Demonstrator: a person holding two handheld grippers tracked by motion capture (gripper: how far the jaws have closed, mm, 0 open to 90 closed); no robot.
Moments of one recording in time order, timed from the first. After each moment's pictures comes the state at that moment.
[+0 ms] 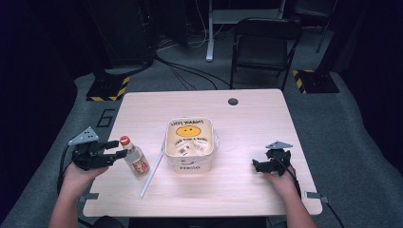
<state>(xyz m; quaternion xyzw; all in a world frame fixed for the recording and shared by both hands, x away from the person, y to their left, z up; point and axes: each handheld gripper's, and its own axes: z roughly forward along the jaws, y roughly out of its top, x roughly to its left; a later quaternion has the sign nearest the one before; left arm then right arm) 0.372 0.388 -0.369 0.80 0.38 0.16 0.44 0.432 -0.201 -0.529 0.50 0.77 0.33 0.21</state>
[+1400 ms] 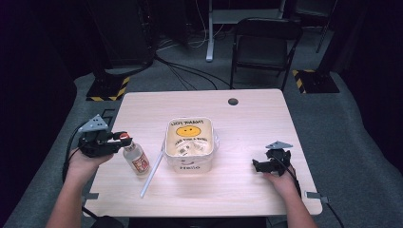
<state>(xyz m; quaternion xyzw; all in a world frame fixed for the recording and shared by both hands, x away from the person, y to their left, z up) 0.390 0.364 -0.334 0.82 0.35 0.18 0.41 0.432 -0.201 -0.529 0.50 0.77 0.33 0.21</state>
